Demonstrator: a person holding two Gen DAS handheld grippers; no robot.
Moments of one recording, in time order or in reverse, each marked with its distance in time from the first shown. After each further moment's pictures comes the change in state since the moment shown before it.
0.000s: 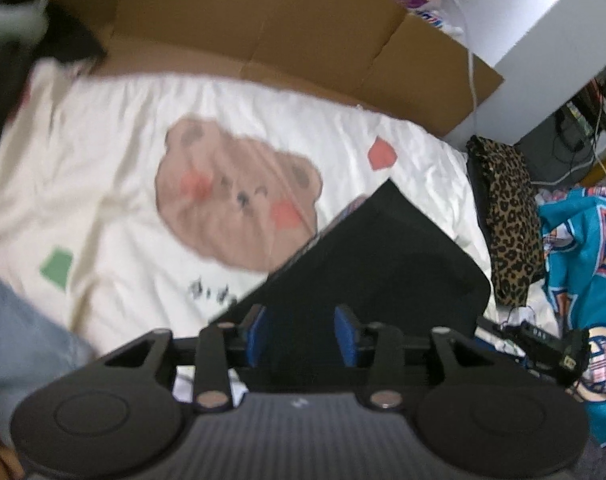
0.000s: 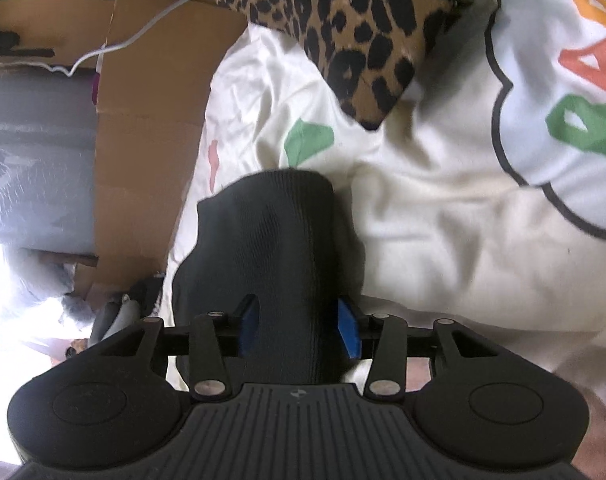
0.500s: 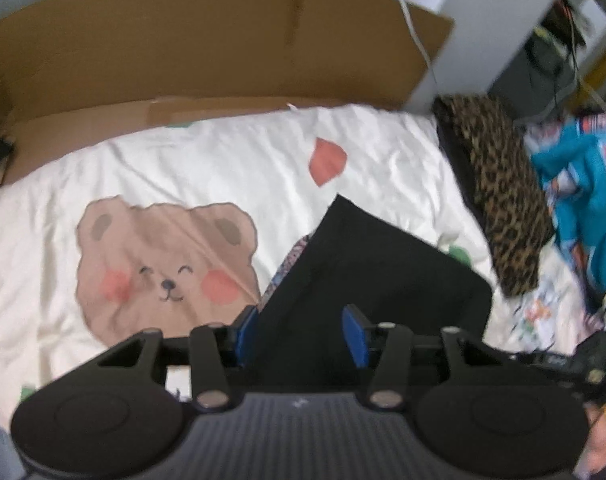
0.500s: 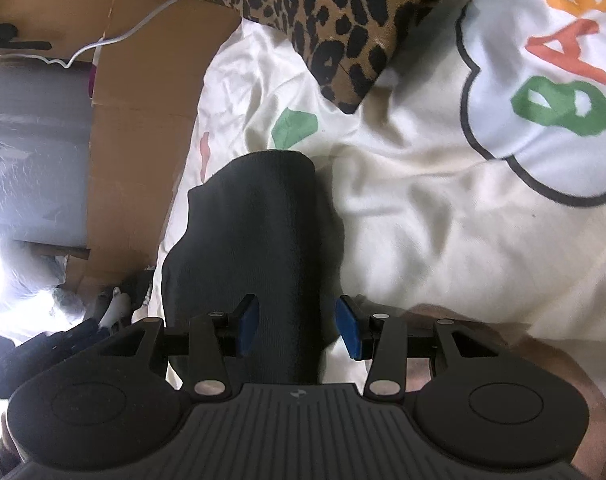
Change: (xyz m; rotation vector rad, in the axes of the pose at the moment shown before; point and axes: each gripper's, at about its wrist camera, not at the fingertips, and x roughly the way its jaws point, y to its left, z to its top) left arm 0.079 -0.078 0.058 0.290 0.064 0.021; right arm -0.011 -0.005 -0.013 -0.012 0.000 -0.036
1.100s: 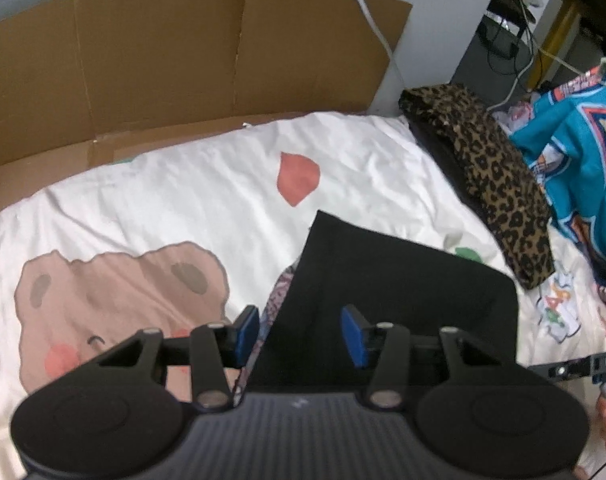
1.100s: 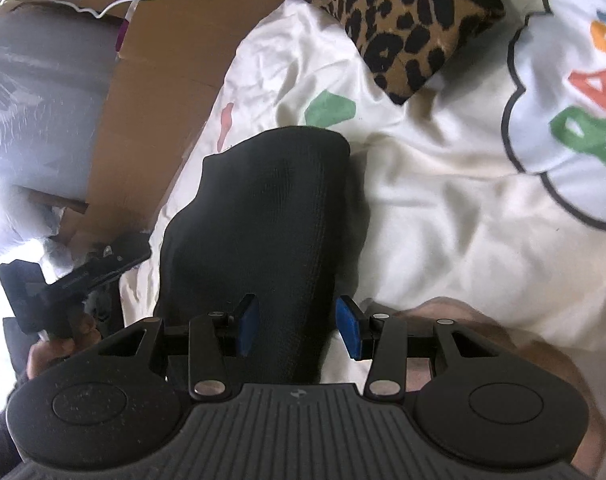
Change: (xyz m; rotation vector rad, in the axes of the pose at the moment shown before) left arm 0.059 0.007 -0.011 0.143 -0.131 -0.086; right arm 0.002 0.017 -0.008 -0.152 0.040 -0.015
